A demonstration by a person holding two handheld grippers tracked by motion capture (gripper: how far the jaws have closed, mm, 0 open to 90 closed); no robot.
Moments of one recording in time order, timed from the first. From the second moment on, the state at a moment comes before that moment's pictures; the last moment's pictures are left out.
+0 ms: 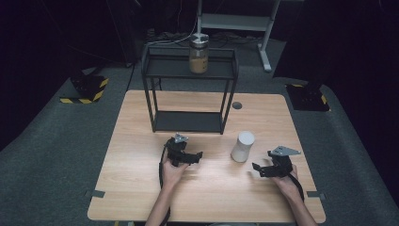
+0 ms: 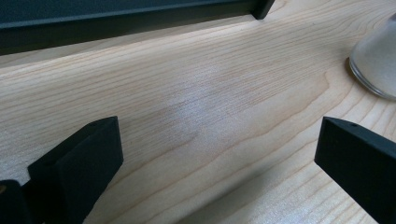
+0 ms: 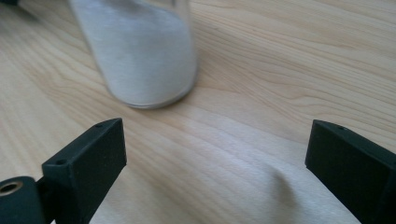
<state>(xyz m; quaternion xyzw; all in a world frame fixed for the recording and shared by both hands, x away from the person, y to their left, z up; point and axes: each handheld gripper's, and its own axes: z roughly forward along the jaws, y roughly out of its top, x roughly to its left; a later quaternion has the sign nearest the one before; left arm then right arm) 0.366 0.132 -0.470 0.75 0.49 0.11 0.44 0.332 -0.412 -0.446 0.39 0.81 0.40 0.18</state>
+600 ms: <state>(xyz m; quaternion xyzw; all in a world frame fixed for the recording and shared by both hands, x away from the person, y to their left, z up) 0.366 0.131 -0.470 0.75 0.49 0.11 0.44 0.327 -0.396 -0.434 0.34 0.82 0.43 0.18</state>
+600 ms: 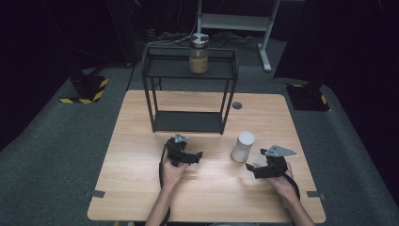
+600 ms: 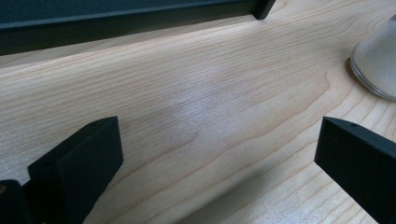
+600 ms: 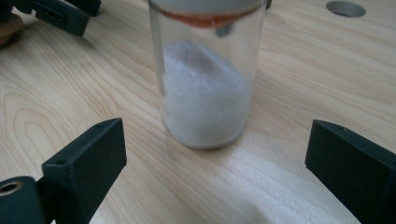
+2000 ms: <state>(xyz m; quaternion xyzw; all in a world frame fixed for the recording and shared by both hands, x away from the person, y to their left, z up) 0.366 0.134 -0.471 0.74 0.49 0.11 0.44 0.366 -0.363 -0.419 0.31 0.81 0.46 0.19</state>
